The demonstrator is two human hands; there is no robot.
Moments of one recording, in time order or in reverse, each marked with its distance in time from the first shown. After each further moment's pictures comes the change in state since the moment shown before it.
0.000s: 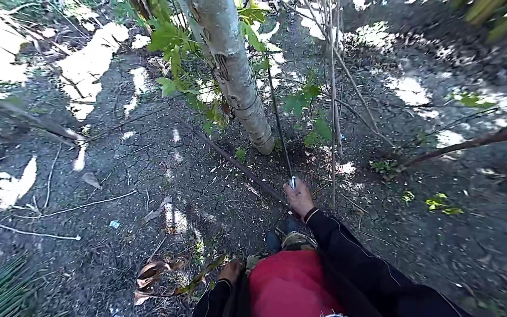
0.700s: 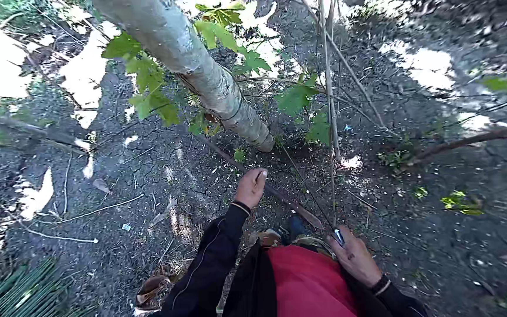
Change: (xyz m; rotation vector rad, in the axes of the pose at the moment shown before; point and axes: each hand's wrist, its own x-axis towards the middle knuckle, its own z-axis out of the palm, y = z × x) left_hand -0.012 0.355 -0.165 -0.052 0.449 0.658; right_hand -0.080 0.107 -0.120 -0.276 -0.025 -0.040
